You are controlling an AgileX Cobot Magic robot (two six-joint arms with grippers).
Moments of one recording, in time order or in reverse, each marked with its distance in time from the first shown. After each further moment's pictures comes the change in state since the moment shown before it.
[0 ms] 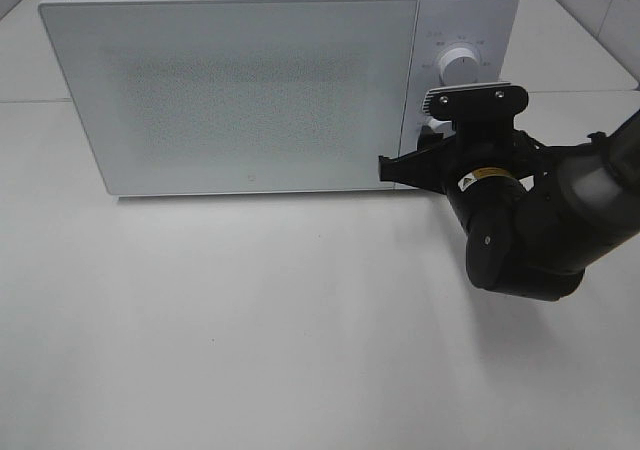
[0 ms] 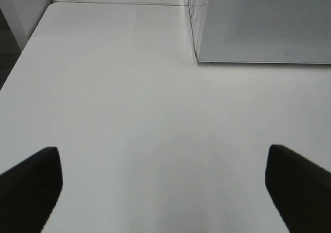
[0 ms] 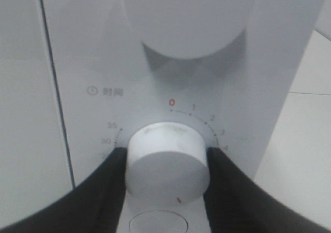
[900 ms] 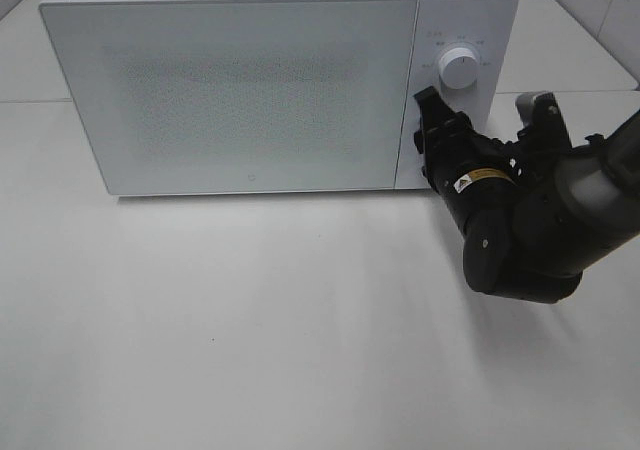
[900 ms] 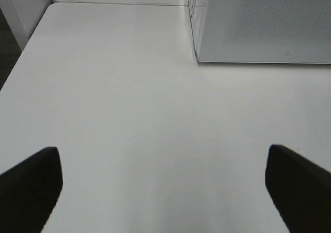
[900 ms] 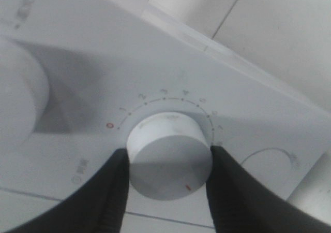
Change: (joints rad) left arm 0.000 0.000 0.000 0.000 0.000 0.000; right arm 0.009 0.000 0.001 -0.005 -0.009 1.158
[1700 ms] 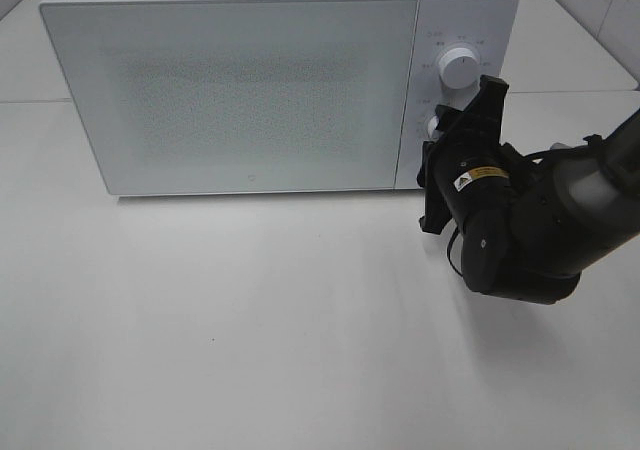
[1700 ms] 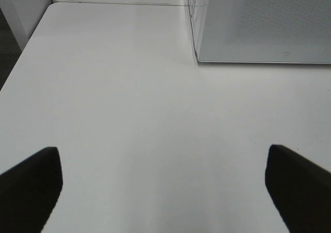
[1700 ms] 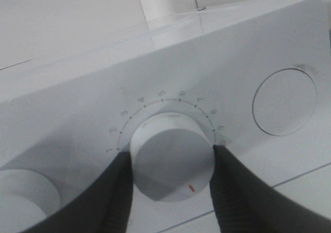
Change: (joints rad) left arm 0.000 0.000 0.000 0.000 0.000 0.000; right arm 0.006 0.000 0.000 0.014 -0.027 0.710
